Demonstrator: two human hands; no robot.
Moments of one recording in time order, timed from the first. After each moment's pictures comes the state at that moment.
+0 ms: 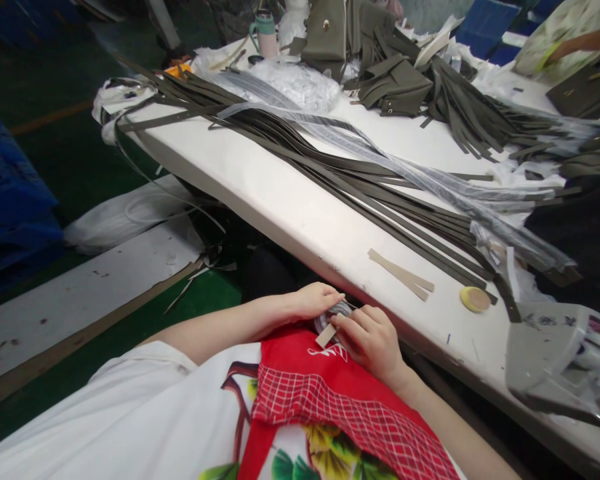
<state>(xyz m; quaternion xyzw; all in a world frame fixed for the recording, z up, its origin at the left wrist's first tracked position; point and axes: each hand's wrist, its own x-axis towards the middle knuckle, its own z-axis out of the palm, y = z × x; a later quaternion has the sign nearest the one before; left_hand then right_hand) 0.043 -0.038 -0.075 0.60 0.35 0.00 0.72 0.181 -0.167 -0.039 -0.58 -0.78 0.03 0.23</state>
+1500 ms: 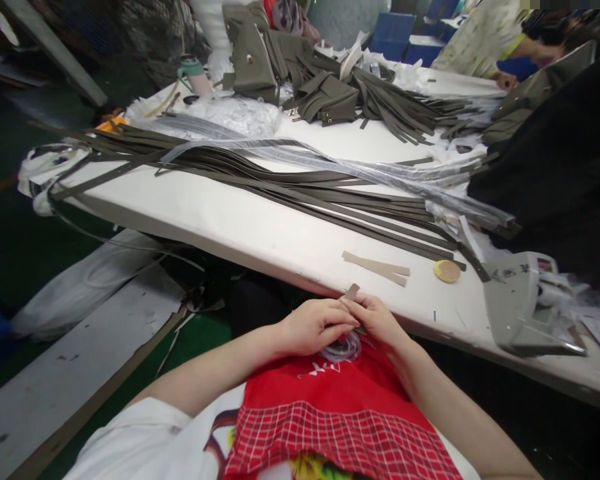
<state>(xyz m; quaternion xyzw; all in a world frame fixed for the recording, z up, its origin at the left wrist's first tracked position) 0.054 -0.033 -0.020 0.86 0.01 0.06 0.50 0.203 -0.147 -0.059 -0.59 -0.25 0.56 0.53</state>
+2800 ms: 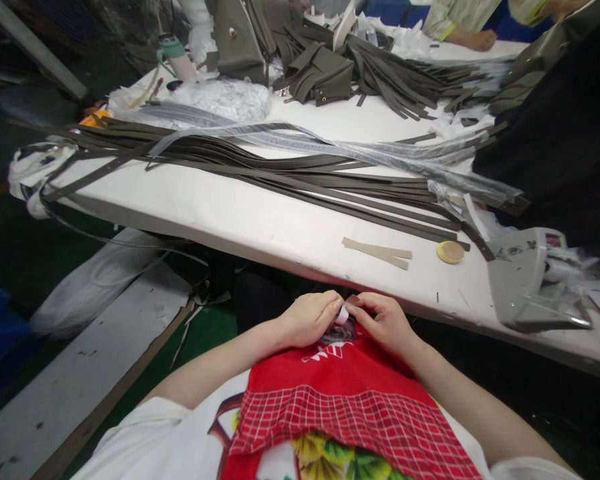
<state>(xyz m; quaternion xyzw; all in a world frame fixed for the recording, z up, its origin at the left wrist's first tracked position) 0.045 -0.041 -0.021 0.87 0.14 -0.06 0.46 0.198 -0.177 -0.037 -0.68 -0.51 0.34 0.42</state>
